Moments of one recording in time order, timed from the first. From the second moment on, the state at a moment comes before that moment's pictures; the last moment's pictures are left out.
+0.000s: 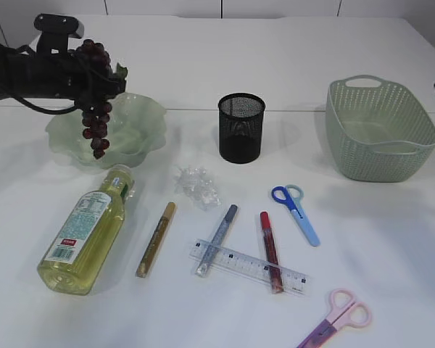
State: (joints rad) left arm -0.10 2.16 -1.50 -1.79 0.33 1.88; right arm 0.12 1.26 -1.26 0.03 1.09 -0.03
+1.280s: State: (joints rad) left arm -0.12 2.03 -1.51 -0.77 0.59 0.83; right arm 0.12 1.28 -1.26 0.05 1.09 -0.03
